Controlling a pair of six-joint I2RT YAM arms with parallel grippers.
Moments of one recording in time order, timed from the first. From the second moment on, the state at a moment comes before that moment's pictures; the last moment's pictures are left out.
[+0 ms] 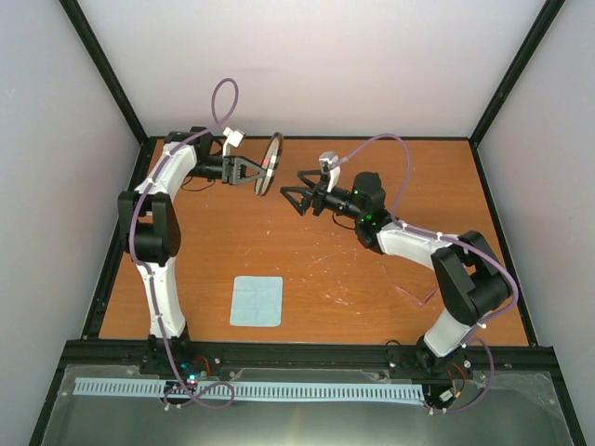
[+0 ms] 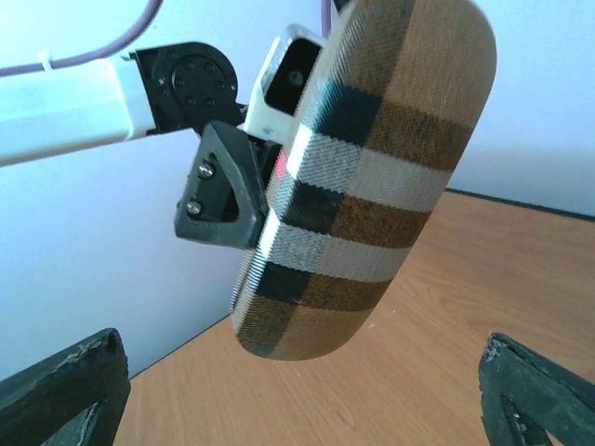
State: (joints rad) left arm -0.07 2.12 1.87 -1.29 1.48 0.74; right arm 0.54 1.64 0.91 0.75 -0.61 0.44
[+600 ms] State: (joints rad) left arm -0.11 2.02 1.79 -1.30 1.52 0.75; right arm 0.56 1.87 1.06 1.13 -0.66 0.64
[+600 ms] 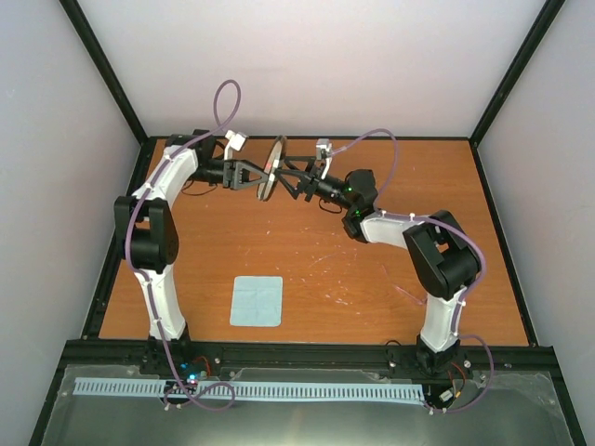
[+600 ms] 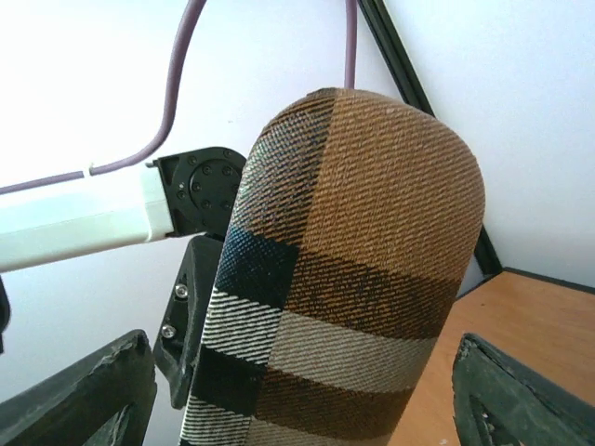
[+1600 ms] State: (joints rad) left arm -0.13 2.02 1.81 -1.27 1.49 0.78; right arm 0.54 1.92 1.14 1.11 -0.74 0.73
